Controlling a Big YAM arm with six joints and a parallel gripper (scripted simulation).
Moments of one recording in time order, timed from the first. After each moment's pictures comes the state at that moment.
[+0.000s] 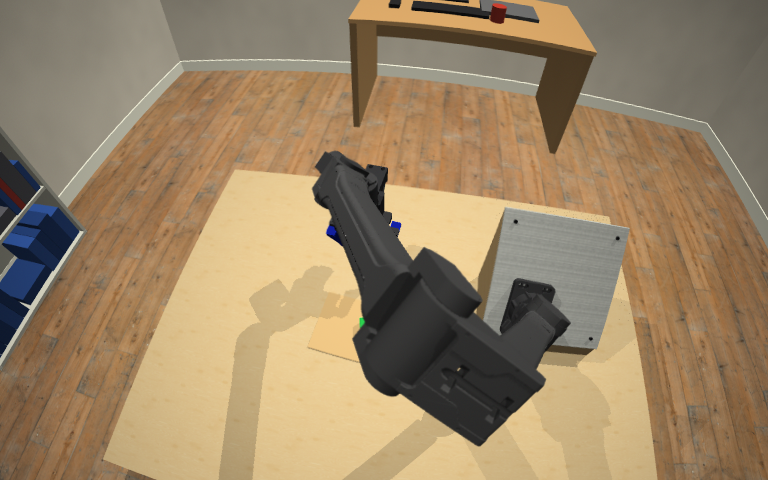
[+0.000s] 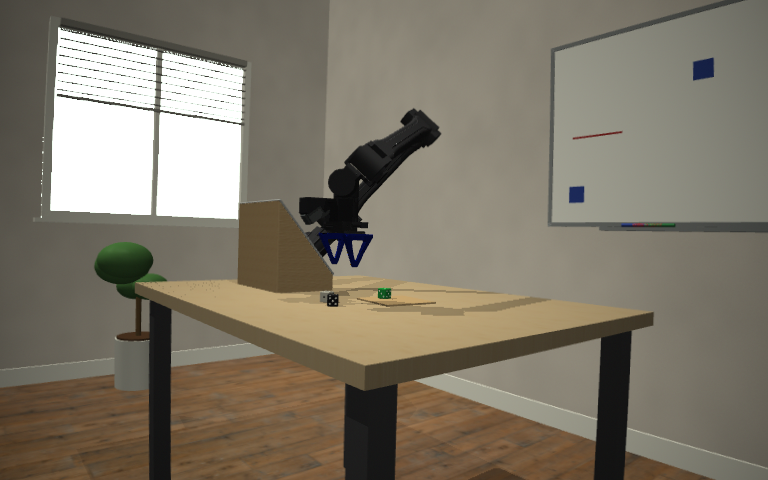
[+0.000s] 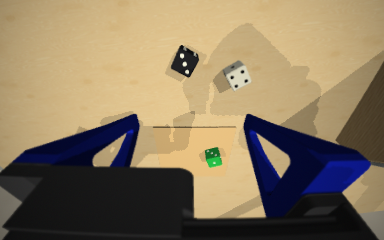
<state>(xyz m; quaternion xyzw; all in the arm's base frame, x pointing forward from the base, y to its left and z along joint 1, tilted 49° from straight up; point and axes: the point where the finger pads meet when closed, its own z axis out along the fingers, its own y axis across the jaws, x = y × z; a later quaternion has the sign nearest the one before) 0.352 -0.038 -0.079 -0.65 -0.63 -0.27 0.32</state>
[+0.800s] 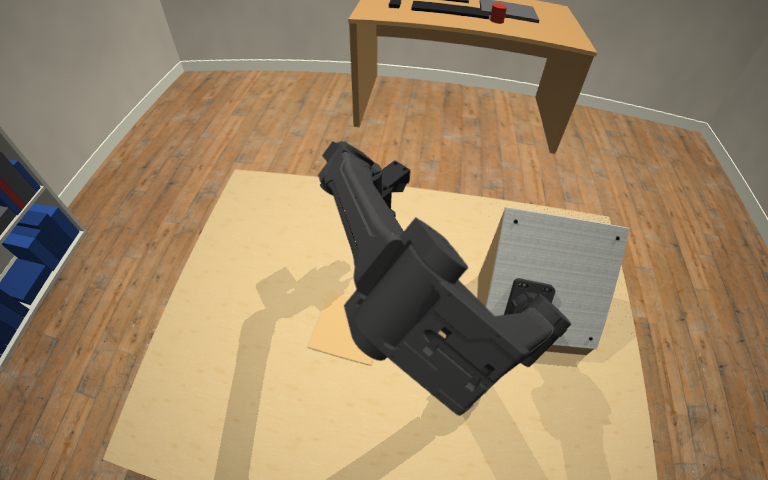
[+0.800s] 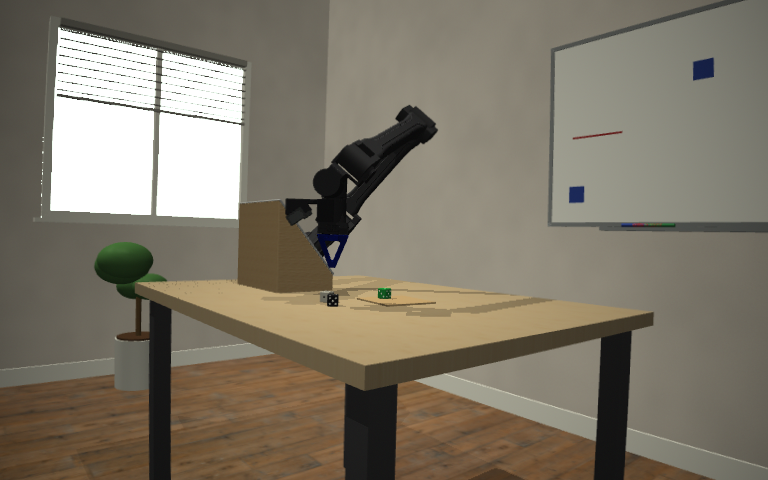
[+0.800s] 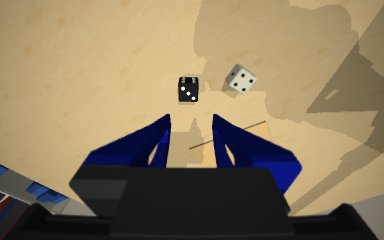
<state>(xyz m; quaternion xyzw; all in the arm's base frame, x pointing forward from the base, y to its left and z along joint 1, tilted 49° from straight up) 0.352 -0.057 -0.105 -0.79 -0.46 -0.19 0.37</state>
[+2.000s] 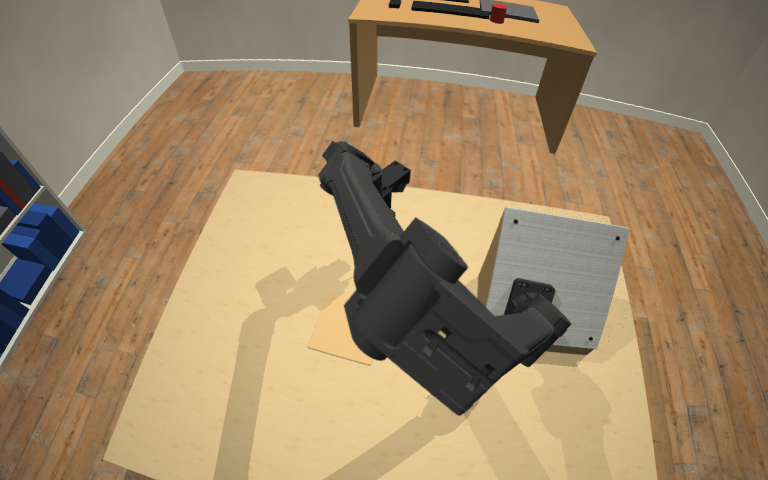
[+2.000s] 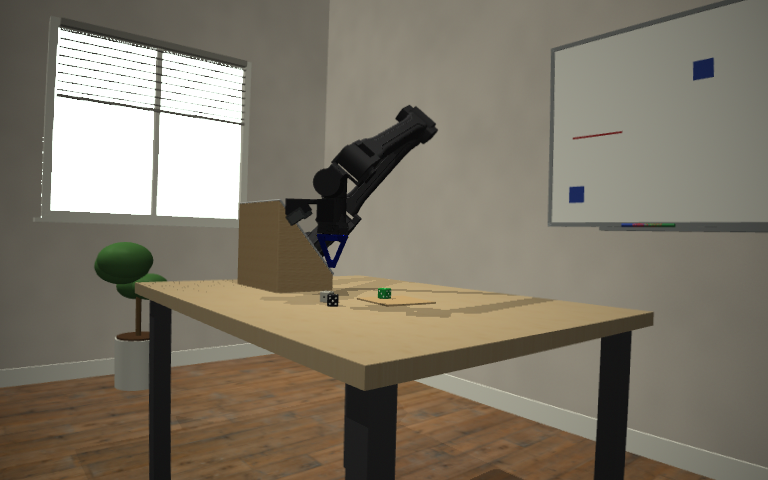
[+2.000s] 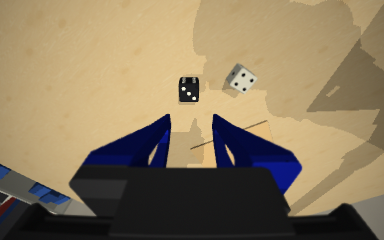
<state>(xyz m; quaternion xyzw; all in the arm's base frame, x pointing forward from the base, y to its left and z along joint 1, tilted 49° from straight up) 0.352 -0.057 -0.105 -0.79 -0.46 -0.18 0.37</state>
